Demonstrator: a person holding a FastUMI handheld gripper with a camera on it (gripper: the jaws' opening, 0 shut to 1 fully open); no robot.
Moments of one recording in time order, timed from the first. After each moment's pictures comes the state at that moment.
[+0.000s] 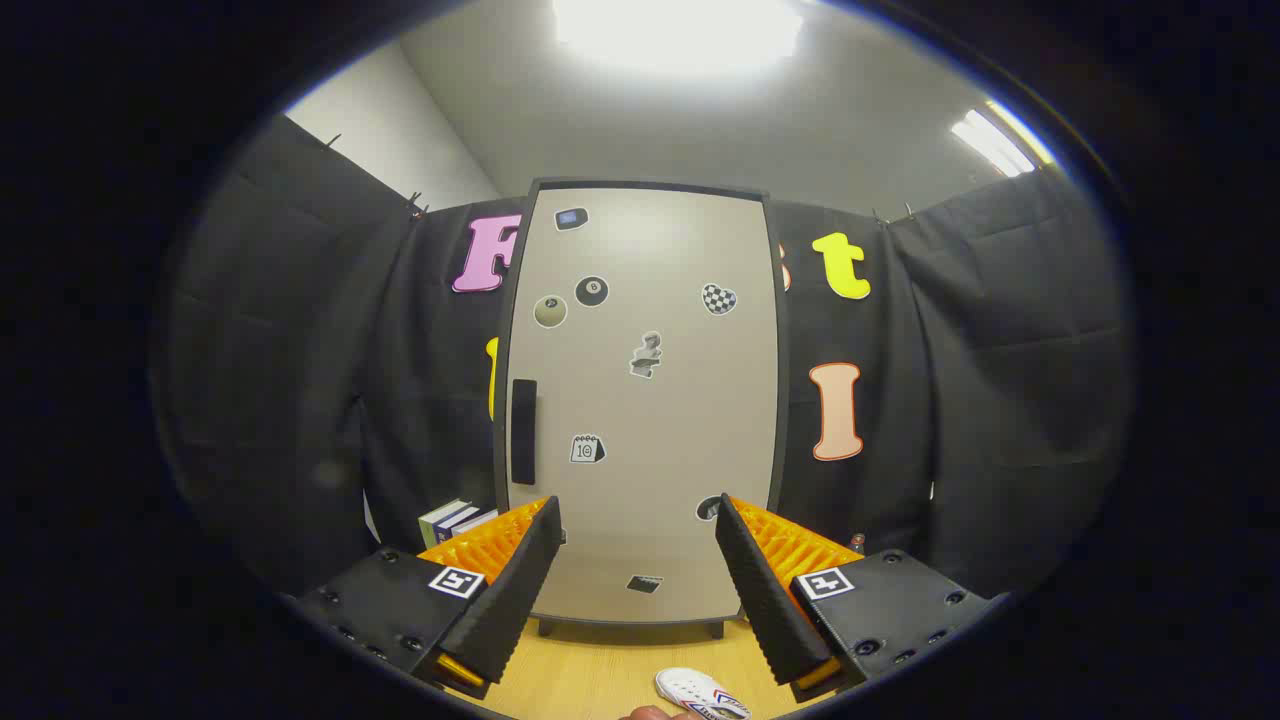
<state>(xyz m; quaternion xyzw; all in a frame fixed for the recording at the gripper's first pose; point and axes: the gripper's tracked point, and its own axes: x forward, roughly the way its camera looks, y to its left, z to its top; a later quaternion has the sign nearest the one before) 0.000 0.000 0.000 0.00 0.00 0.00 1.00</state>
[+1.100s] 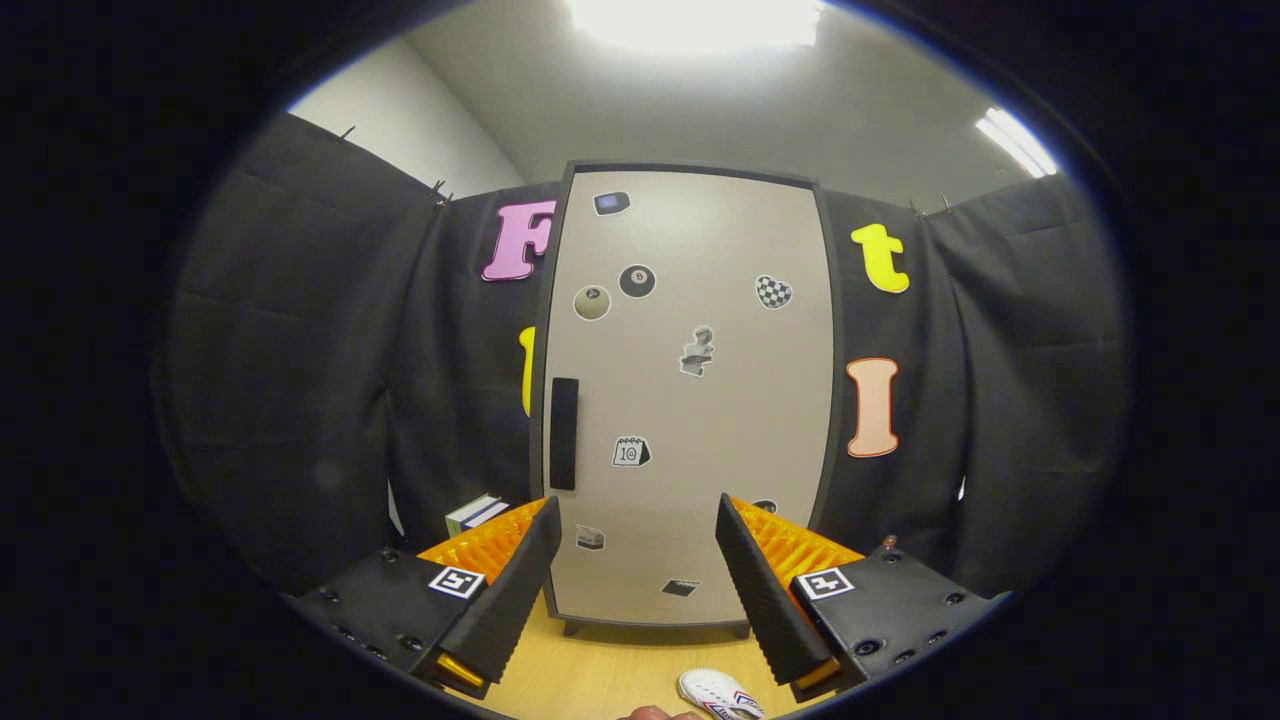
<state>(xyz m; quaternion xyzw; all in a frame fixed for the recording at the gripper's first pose) 0.041 0.041 0.011 0.00 0.03 0.04 1.00</state>
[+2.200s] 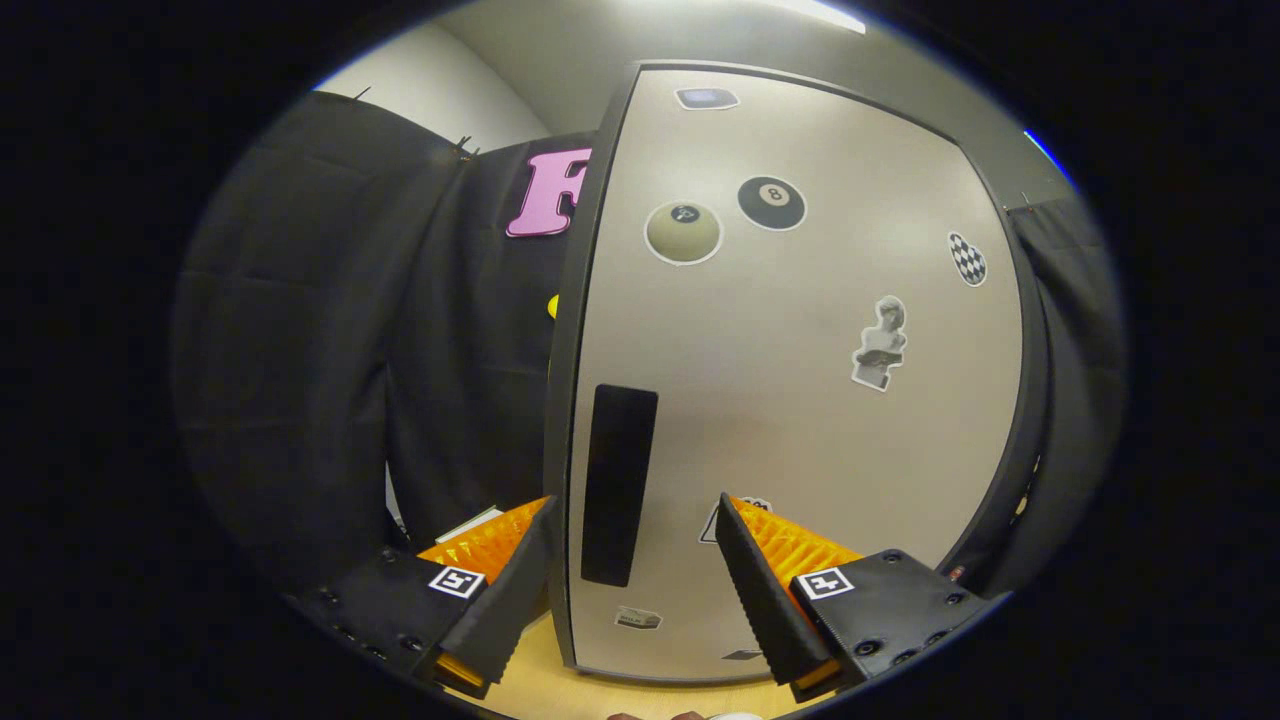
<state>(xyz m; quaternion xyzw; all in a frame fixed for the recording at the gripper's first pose) 0.220 0.131 -0.003 -0.05 0.07 0.08 0.99</state>
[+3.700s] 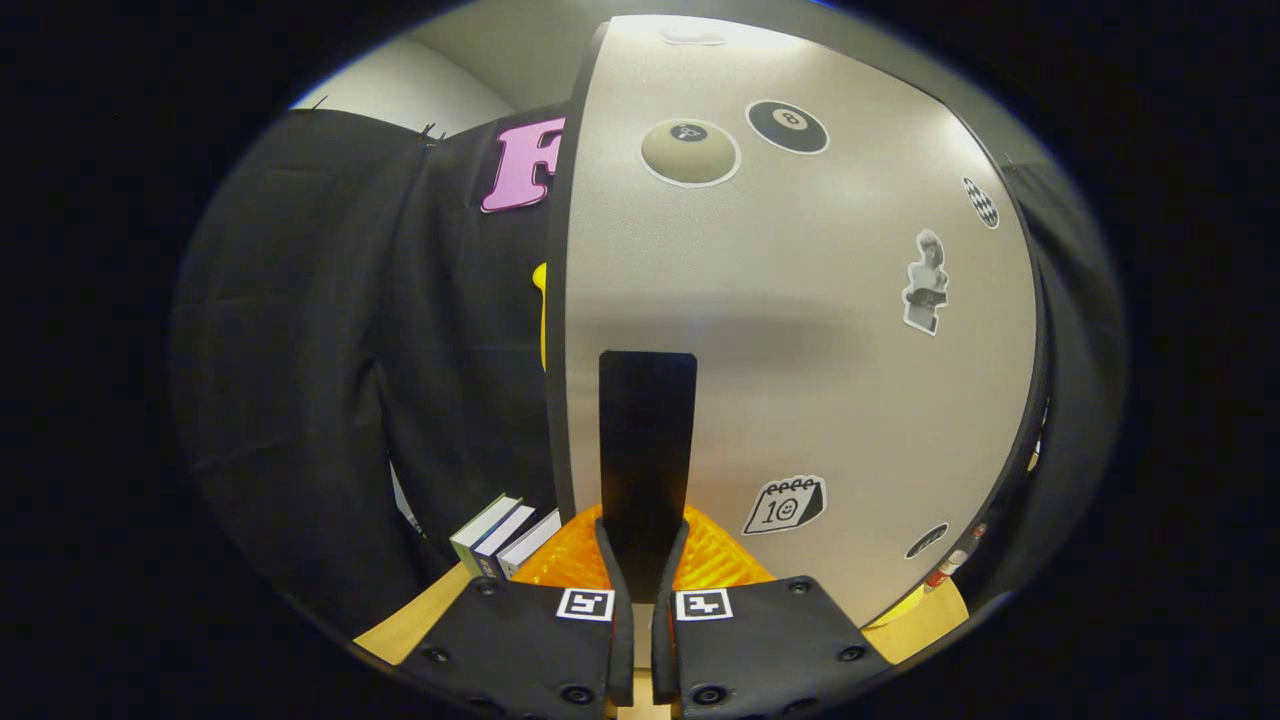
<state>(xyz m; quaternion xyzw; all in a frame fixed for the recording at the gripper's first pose) 0.220 0.149 -0.020 0.01 0.12 0.08 0.99</state>
